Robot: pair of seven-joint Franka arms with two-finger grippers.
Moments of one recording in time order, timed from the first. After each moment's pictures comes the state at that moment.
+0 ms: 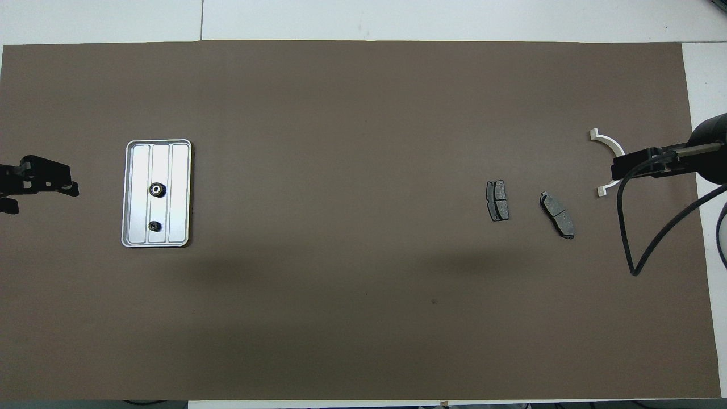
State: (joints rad) left arm -0.04 -0.03 0.09 -1.71 -0.02 1.61 -0.16; right arm 0.02 -0.04 0.00 -1.65 -0.01 1.64 -0.04
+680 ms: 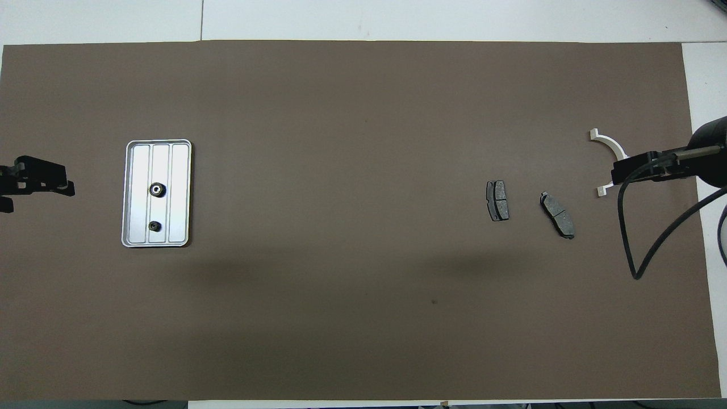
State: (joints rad) left arm -0.04 -0.05 0.09 -1.71 -0.02 1.61 -0.14; right arm 0.02 -0.04 0.00 -1.65 -0.01 1.62 -0.04
